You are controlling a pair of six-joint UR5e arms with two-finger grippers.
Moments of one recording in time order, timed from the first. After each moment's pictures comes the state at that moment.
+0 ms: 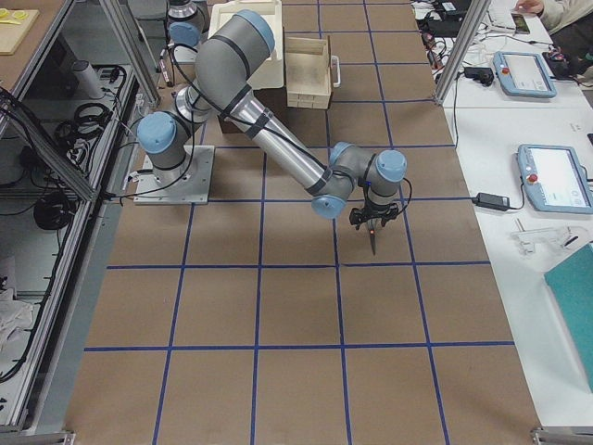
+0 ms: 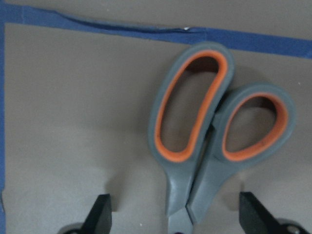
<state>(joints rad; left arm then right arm) -1.63 -1.57 -1.53 -1.61 1.55 -0.09 1.08 -0.89 1.51 -2.22 -1.60 -2.19</state>
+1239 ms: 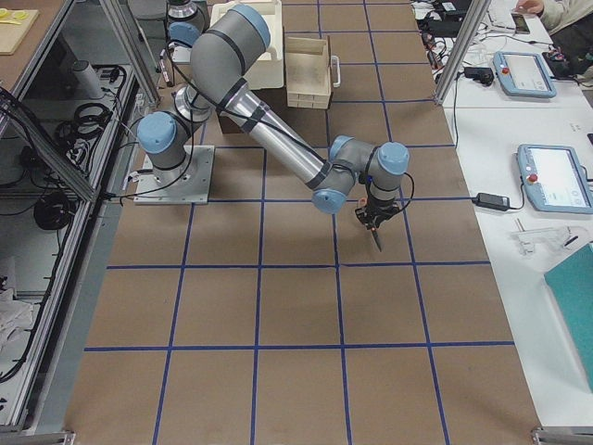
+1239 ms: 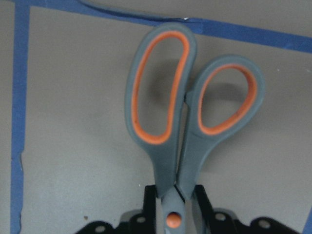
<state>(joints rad) -1.63 -1.57 -1.53 -1.61 1.55 -0.09 1.08 -0.95 1.49 -2.19 -1.62 -2.23</state>
